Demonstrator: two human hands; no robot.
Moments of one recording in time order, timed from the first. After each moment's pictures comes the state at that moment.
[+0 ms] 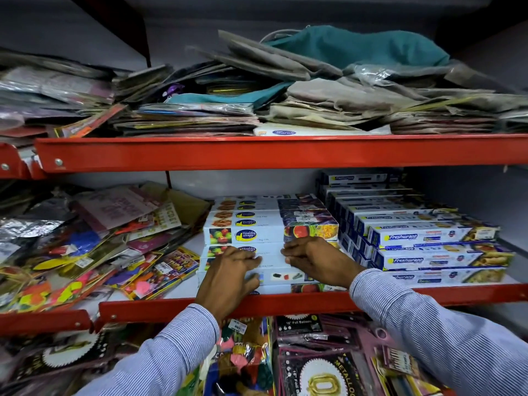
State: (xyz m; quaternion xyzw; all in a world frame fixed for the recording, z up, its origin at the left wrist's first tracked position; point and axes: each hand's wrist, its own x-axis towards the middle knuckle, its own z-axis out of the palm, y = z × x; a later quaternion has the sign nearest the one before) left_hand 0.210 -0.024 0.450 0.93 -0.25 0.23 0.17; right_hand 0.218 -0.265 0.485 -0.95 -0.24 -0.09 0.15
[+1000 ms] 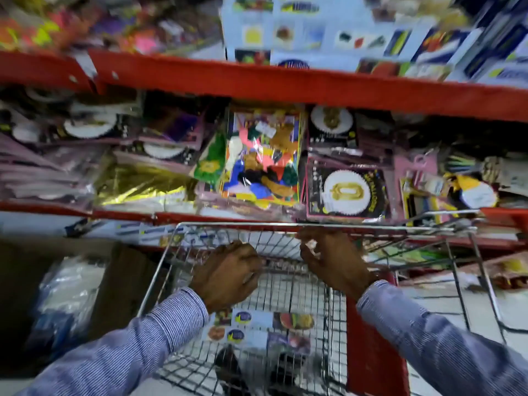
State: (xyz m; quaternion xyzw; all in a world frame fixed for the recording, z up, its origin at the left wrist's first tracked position) left_hand -0.007 0.040 0.191 0.94 -0.31 -0.06 0.12; right_hand 0.013 -0.208 0.216 -0.96 -0.12 0.08 0.24
